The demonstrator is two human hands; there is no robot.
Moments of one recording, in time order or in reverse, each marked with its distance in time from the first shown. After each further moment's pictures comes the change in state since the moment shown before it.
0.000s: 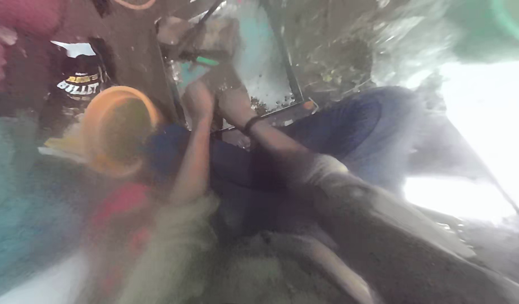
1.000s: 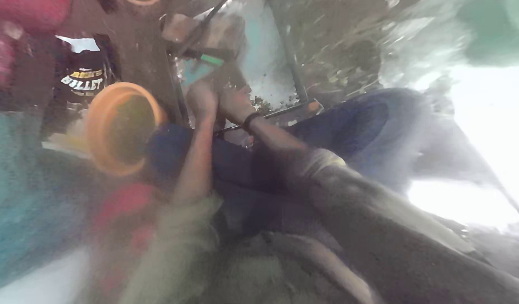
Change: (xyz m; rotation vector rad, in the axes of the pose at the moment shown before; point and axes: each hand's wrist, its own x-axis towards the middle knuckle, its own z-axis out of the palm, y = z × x) left_hand -0.003 -0.005 0.000 -0.085 -0.006 0.002; right_hand 0.020 -0.002 0.010 0.068 -0.044 0.002
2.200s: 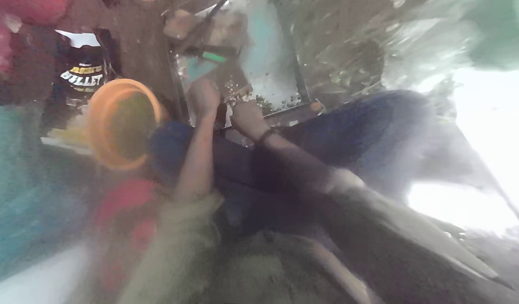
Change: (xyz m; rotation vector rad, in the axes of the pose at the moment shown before) left_hand 0.002 0.002 -0.005 0.006 -0.042 0.021; right_hand -0.041 0.016 0.009 -0.044 -0.076 0.126
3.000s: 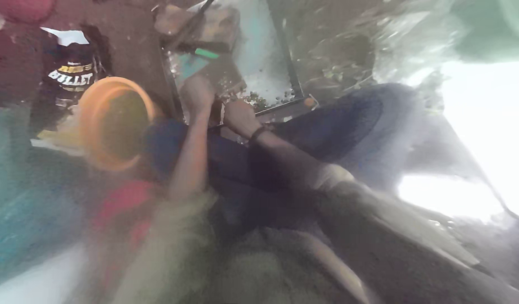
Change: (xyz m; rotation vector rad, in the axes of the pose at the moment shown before) left_hand 0.000 0.001 0.005 0.019 0.030 -0.007; right_hand 0.005 0.002 0.012 0.009 0.031 -0.041
